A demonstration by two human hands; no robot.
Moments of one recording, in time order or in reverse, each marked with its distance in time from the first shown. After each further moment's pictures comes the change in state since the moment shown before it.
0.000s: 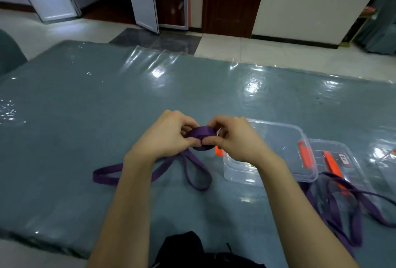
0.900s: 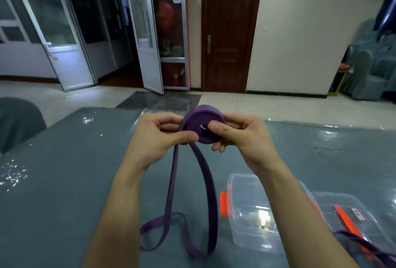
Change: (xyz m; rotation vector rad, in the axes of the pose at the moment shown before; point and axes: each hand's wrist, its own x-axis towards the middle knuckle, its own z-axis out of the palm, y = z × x) left_hand 0.011 0.071 -0.098 -0.558 0.333 0.262; right_hand 0.025 -0.096 -0.089 0.948 0.194 -0.207
